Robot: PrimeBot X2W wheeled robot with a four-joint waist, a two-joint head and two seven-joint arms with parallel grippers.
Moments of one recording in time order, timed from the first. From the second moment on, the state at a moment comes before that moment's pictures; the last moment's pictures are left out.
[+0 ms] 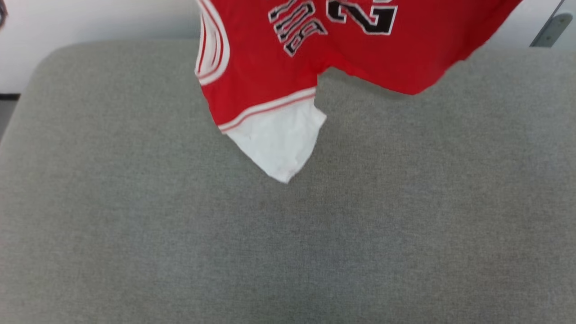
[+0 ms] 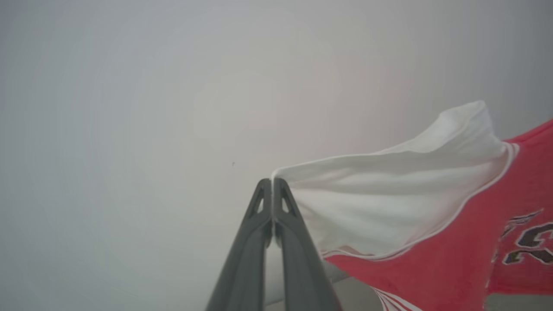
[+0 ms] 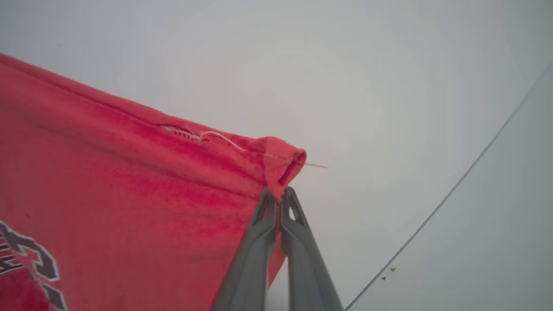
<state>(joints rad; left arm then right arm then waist) -1.58 0.60 -0.69 0.68 -0.68 -0.10 0.34 -1.43 -0.54 0.63 0.77 0.56 0.13 0.11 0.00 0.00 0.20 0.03</state>
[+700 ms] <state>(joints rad) -2.06 0.44 -0.70 1.01 -0.50 -0.03 -0.17 -1.73 -0.38 0.30 0.96 0.03 0.13 -0.26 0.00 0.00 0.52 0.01</state>
